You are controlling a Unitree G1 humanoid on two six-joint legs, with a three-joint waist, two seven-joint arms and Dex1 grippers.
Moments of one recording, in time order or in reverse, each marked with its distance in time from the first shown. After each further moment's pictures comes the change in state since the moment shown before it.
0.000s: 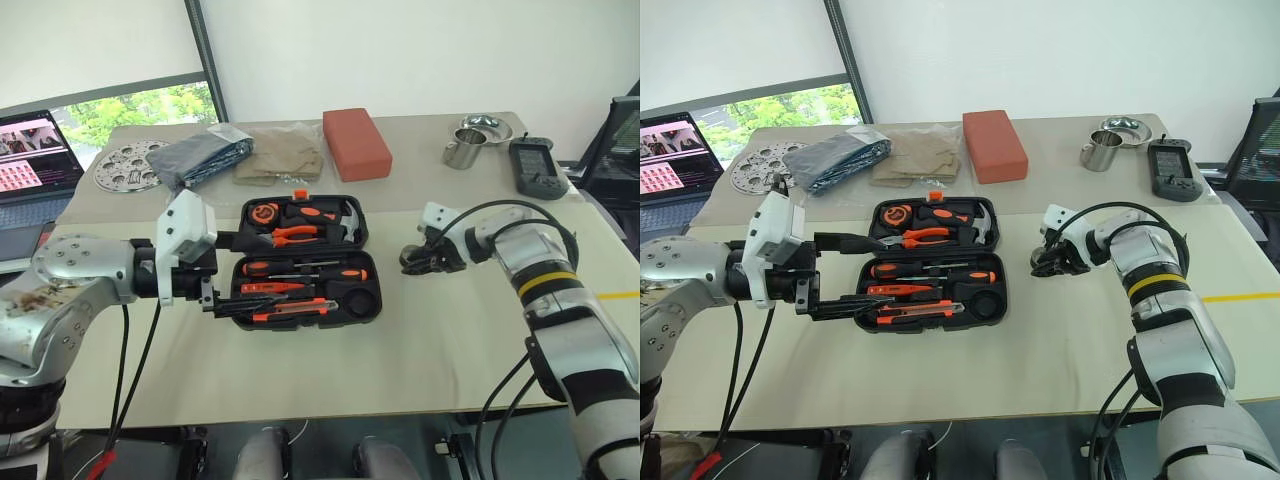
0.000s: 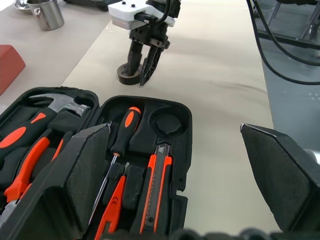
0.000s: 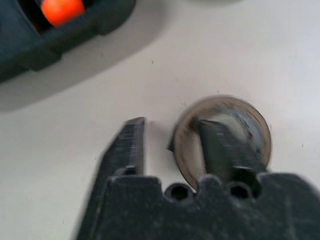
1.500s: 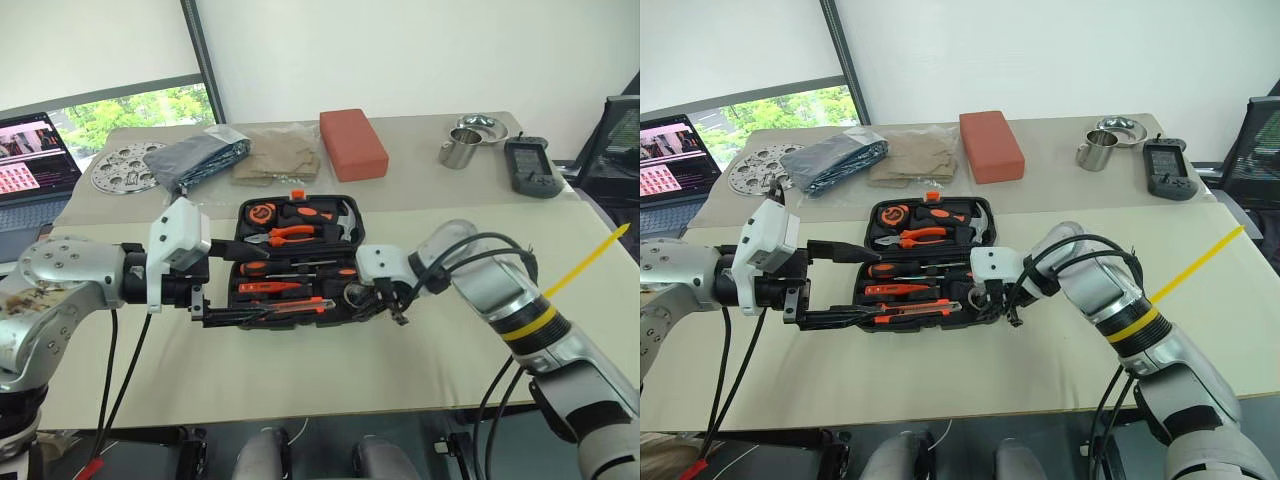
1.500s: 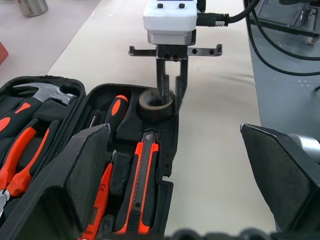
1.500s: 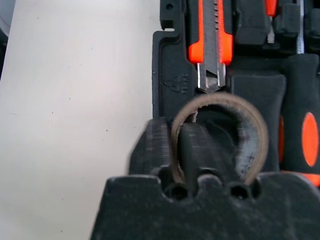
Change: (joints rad) left arm 0.031 0.073 0.004 -0.004 -0.017 -0.005 -0.044; right arm 0.212 -0.025 0.186 -0.912 0.085 0.301 0.174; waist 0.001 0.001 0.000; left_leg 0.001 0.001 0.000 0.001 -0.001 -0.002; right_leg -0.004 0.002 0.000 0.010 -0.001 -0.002
